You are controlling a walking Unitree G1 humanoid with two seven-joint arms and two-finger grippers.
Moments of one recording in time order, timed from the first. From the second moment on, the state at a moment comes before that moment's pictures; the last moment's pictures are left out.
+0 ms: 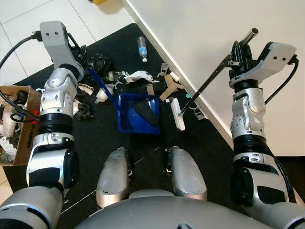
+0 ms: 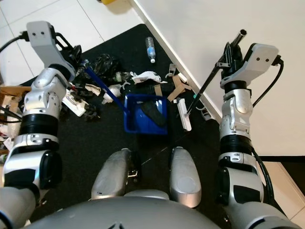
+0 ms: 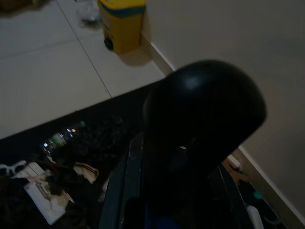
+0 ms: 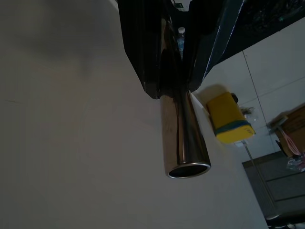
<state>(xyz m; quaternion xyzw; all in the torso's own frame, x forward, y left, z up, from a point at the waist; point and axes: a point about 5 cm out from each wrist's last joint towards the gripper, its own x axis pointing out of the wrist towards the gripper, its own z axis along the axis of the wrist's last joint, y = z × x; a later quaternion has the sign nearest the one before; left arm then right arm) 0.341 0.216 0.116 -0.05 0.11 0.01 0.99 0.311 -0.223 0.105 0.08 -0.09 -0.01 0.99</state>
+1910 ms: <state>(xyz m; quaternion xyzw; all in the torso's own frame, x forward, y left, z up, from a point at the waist) 0.329 0.184 0.108 -0.01 0.07 -0.02 1.00 0.314 -0.220 0.098 0.10 -0.07 -0.03 0.99</state>
